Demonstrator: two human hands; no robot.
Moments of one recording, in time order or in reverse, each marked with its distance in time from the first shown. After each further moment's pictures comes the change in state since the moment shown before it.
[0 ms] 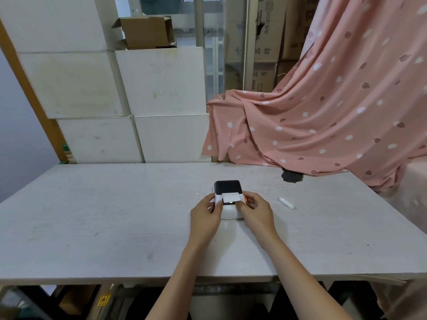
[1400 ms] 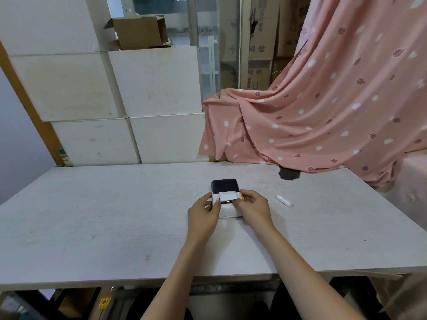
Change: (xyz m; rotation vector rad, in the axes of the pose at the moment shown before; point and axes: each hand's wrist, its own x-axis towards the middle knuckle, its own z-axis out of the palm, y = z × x) left_hand -0.003 0.009 0.000 0.009 0.001 0.017; right_hand 0.009 -0.008 0.002 0.080 0.003 0.098
